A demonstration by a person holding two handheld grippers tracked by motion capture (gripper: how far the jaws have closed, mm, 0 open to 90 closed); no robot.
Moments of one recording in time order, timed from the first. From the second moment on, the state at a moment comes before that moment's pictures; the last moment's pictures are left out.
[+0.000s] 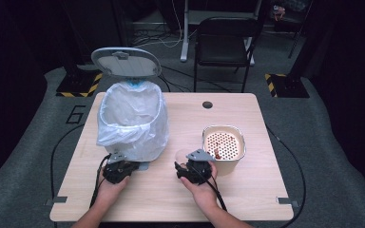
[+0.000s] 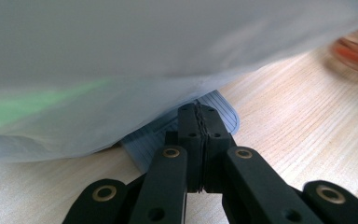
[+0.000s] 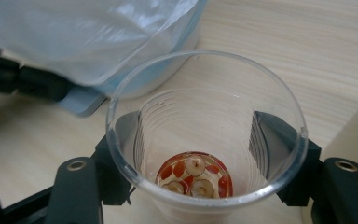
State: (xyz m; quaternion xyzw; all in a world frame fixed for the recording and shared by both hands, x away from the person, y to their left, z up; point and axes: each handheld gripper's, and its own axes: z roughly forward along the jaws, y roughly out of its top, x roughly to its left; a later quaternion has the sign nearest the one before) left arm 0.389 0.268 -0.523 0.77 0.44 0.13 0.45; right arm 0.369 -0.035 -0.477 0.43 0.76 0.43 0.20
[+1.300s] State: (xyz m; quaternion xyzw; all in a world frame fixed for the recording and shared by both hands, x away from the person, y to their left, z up) left arm 0.388 0.268 -0.523 0.77 0.44 0.14 0.44; right arm 0.320 -0.207 -0.480 0.54 0.71 0.37 0.27
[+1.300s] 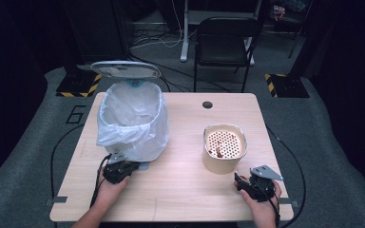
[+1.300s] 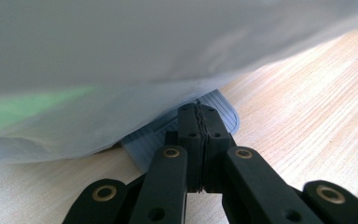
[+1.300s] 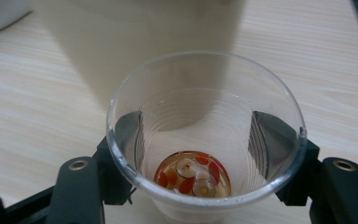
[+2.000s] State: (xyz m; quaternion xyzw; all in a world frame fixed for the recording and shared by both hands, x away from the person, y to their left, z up) left arm 0.388 0.268 -0.523 0.77 0.44 0.14 0.44; right arm 0.336 -0.243 -0.479 0.56 0.67 0.39 0.28
